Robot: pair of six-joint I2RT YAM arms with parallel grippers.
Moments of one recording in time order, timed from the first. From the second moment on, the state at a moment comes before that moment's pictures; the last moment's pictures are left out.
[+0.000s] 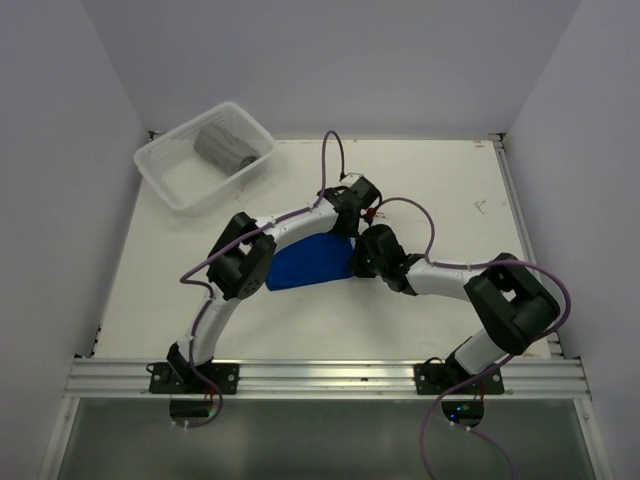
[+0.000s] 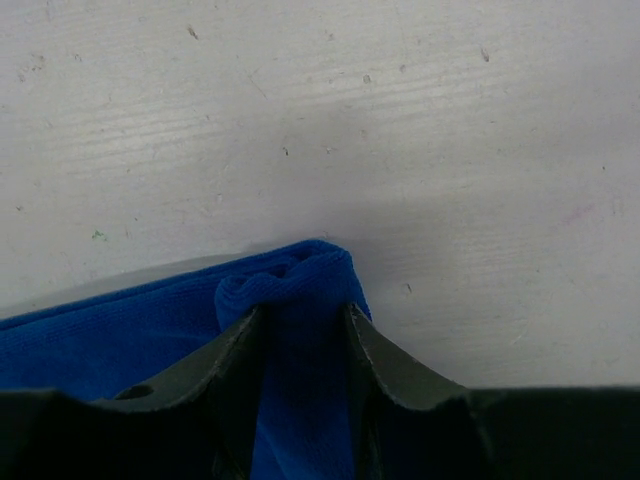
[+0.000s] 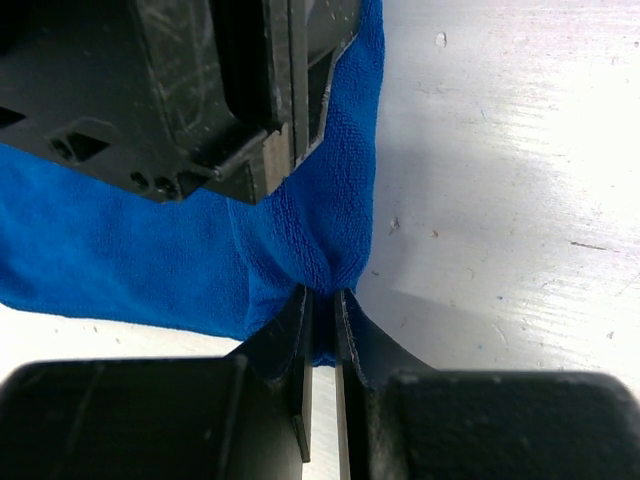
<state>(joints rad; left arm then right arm) -0.81 2.27 1.85 -0.68 -0.37 -0.61 0.67 1.57 0.66 0.16 0.09 0.64</state>
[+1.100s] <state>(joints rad) -0.73 2.08 1.46 -0.26 -0.08 -0.67 0.86 1.51 0.71 -0.05 0.49 0.52</state>
